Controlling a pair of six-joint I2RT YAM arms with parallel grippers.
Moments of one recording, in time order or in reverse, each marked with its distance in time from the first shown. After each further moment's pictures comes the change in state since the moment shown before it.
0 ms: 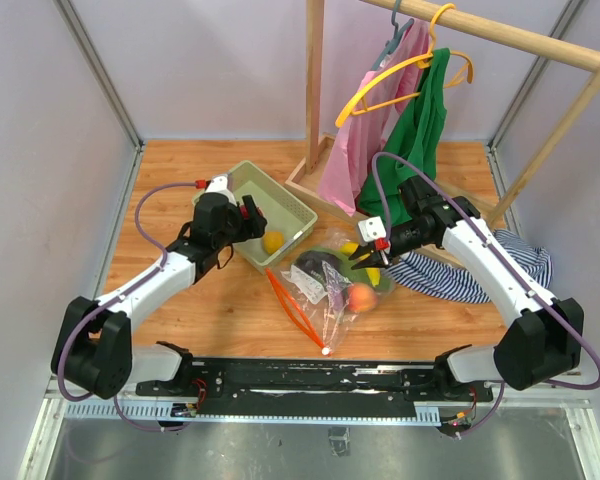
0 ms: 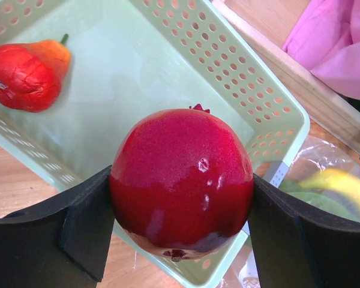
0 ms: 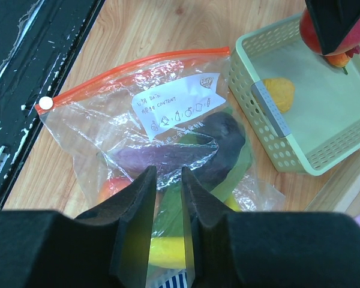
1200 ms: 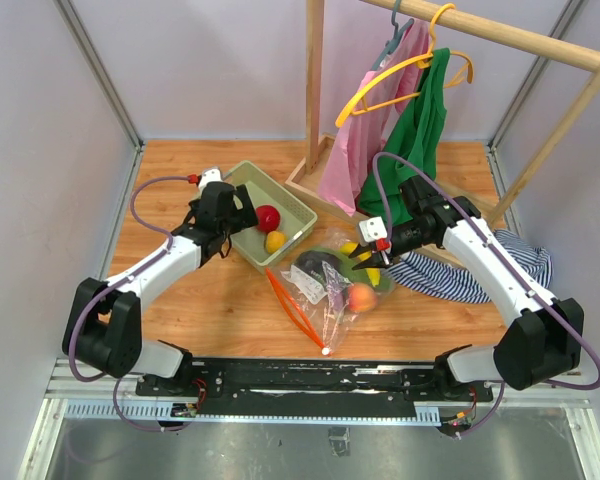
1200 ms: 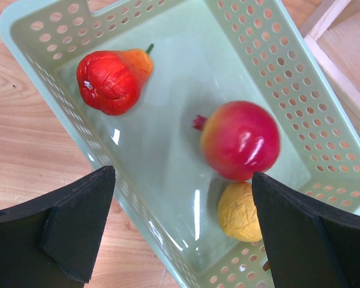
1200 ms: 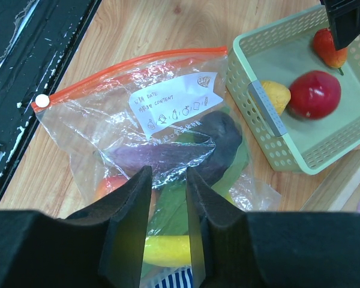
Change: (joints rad) left arm 0.019 0.116 0.127 -0.140 -0.250 -0.066; right arm -0.006 0.000 0.000 0.000 -0.001 -0.019
